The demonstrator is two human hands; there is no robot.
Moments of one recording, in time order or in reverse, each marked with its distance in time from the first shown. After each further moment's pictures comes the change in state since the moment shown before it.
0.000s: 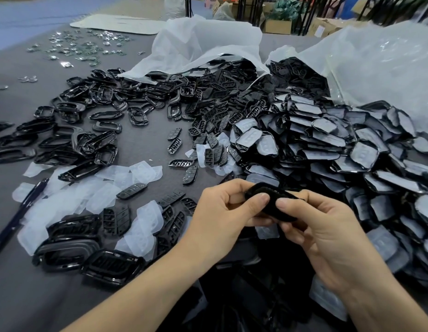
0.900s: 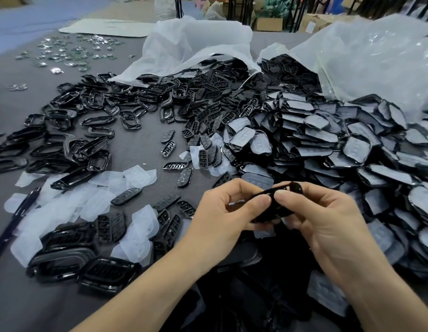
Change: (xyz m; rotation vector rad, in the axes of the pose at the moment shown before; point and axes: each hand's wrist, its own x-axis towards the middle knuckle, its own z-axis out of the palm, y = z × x) left_hand -0.001 0.008 0.005 -0.011 -0.034 -0.074; right_hand 0.004 0.001 -0.010 -0.077 -0.020 -0.100
